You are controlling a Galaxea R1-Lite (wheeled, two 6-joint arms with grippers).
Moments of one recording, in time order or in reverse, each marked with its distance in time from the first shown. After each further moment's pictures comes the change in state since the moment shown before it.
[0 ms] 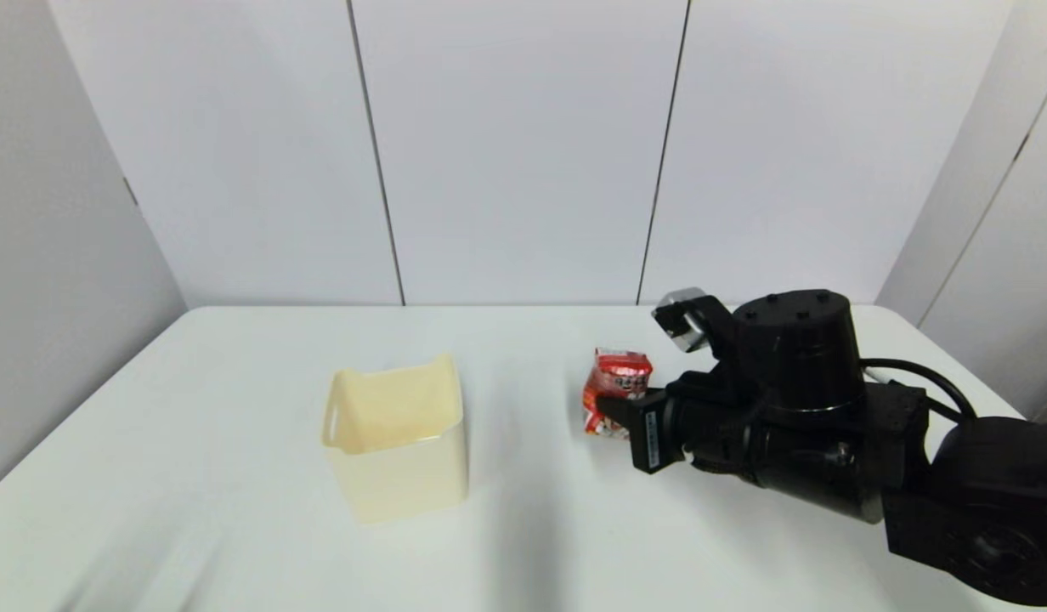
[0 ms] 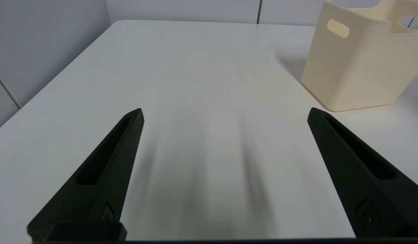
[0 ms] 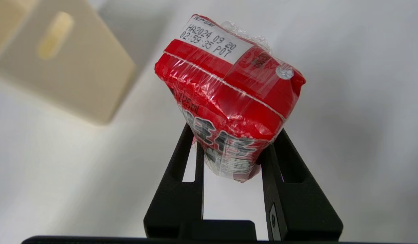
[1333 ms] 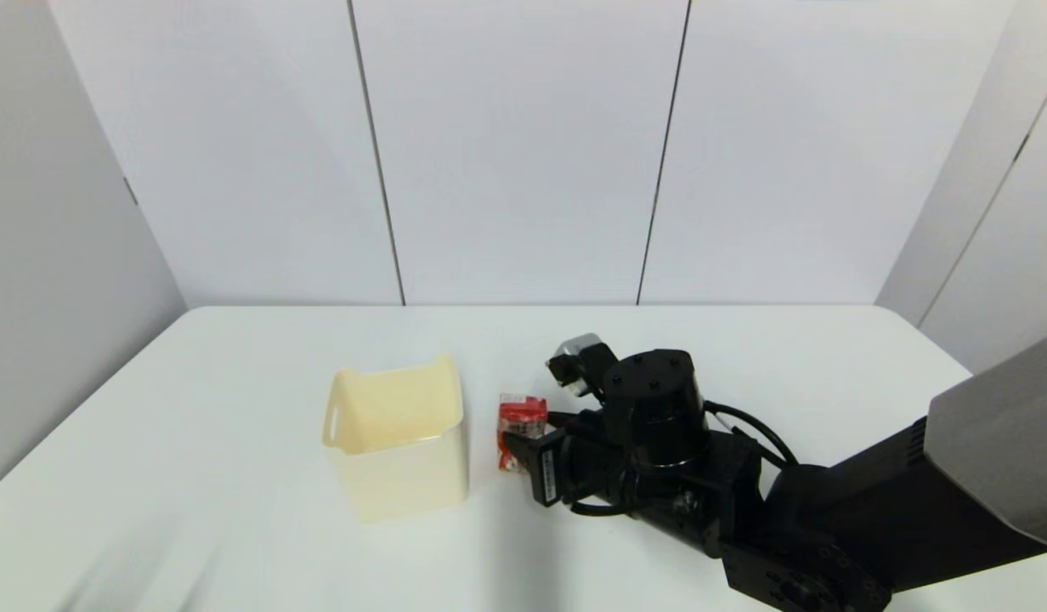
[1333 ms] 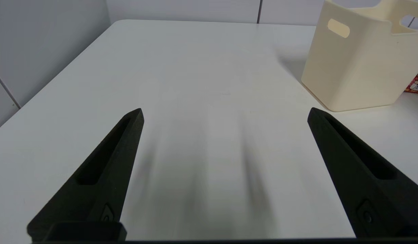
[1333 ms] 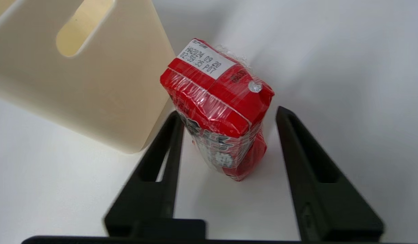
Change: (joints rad) left arm 0.000 0.000 0.000 0.000 0.000 0.000; right arm 0.134 0.268 -0.074 -0.229 -0.058 0.026
